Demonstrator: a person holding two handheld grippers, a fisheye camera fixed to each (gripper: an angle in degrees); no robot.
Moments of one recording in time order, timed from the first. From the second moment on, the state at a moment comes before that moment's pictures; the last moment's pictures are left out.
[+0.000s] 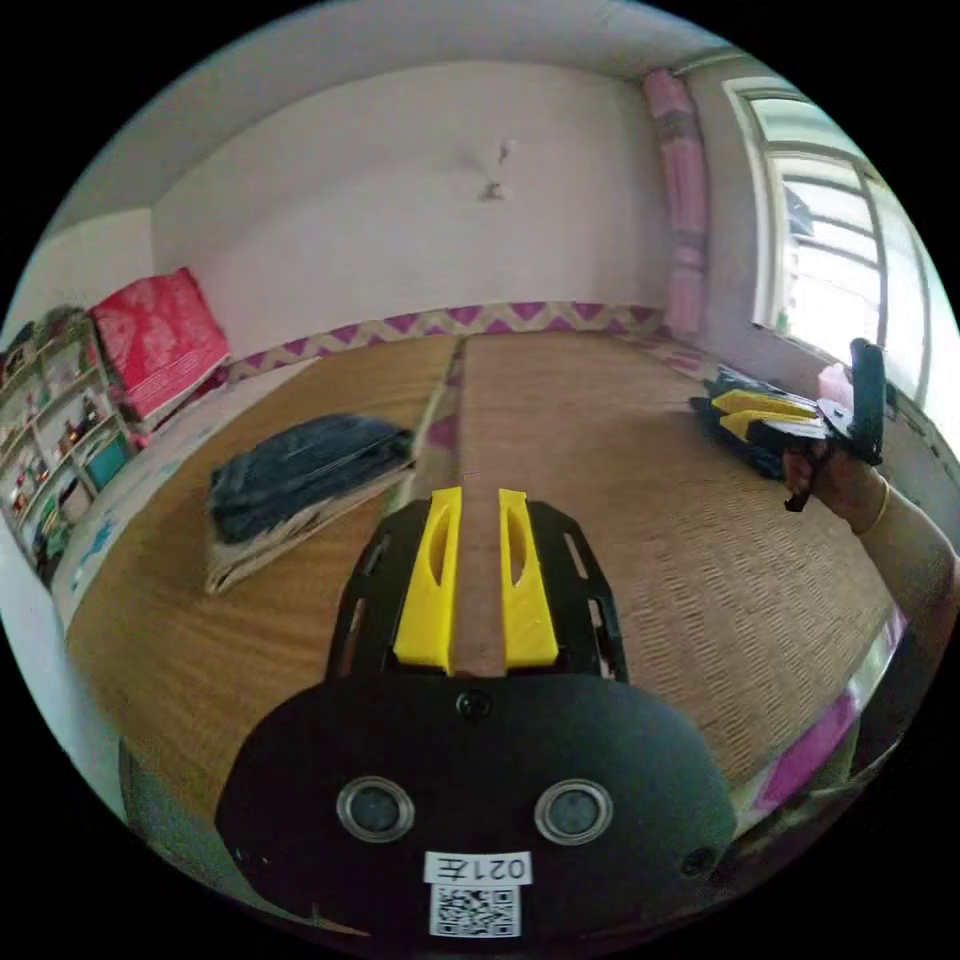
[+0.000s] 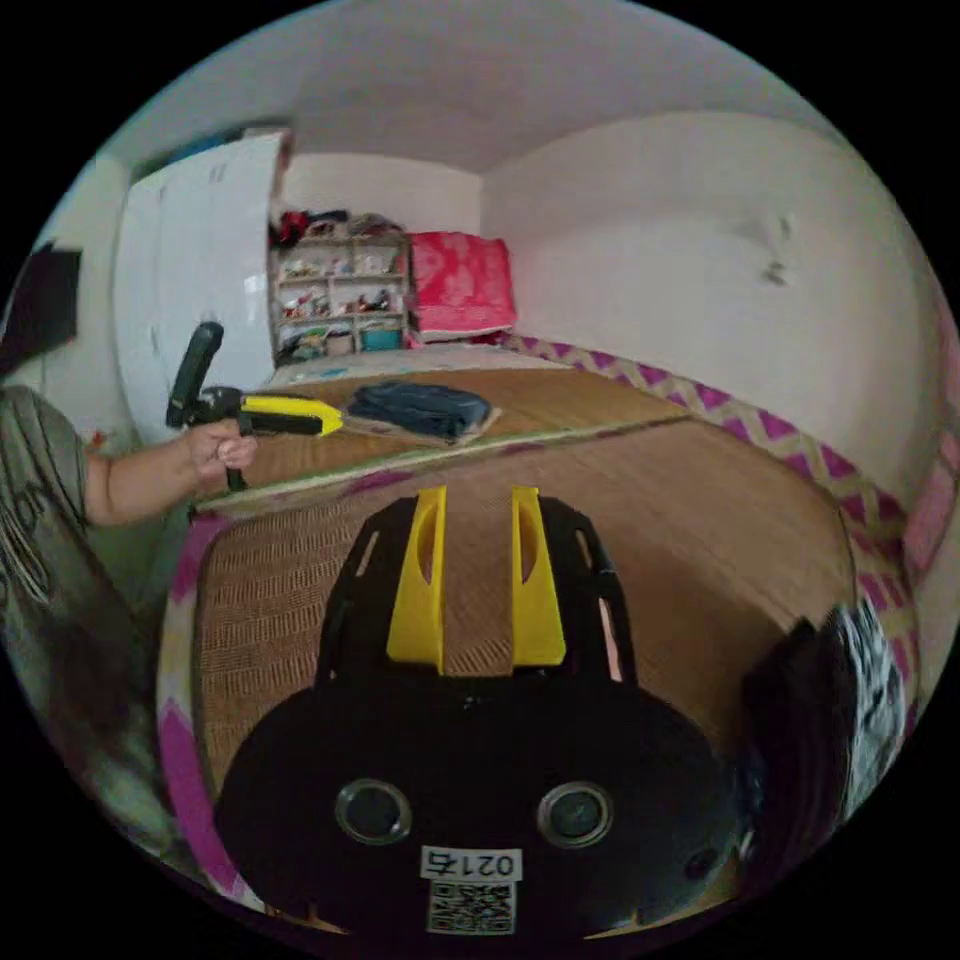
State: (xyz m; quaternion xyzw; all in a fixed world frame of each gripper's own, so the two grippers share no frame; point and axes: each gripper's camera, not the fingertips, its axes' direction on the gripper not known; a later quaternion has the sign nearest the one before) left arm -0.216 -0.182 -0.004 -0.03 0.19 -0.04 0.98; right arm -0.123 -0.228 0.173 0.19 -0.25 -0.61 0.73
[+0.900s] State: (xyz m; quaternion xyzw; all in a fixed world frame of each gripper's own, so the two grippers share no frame) left arm -0.433 -0.067 0.056 -0.22 0.13 -0.23 0.94; right arm -0.751 -0.008 0.271 0.15 -0.08 -0.84 0.52
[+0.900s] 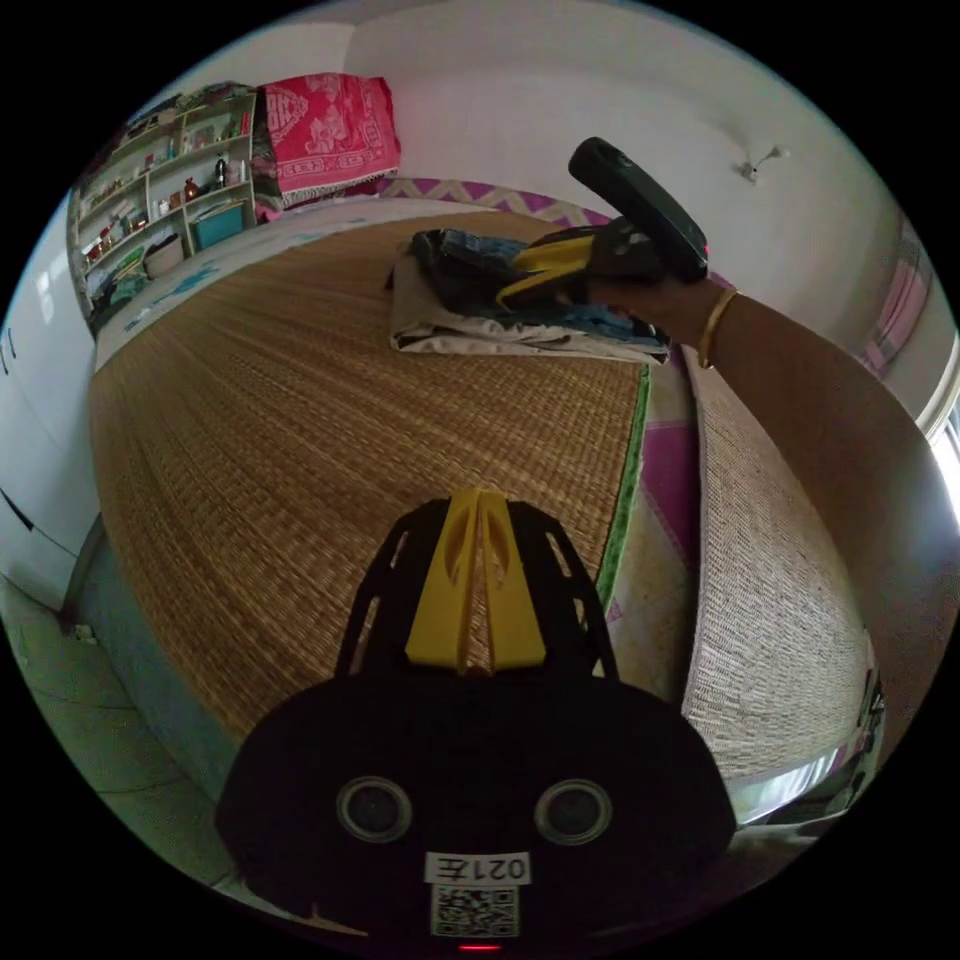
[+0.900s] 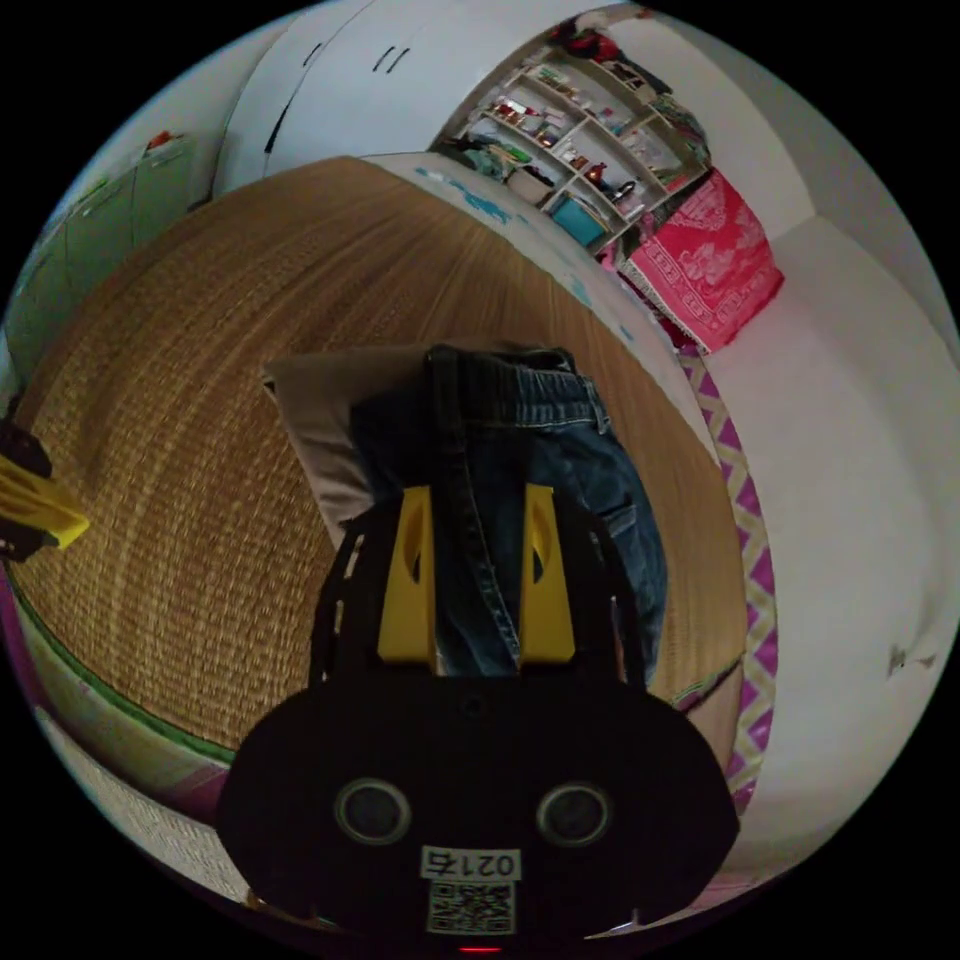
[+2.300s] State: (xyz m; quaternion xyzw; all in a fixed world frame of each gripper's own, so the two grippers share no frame) left arm -0.309 -0.072 -0.032 -0.12 0.36 -0.14 0.91; right arm -0.300 0.000 0.120 0.10 -0.06 -0.72 0.69
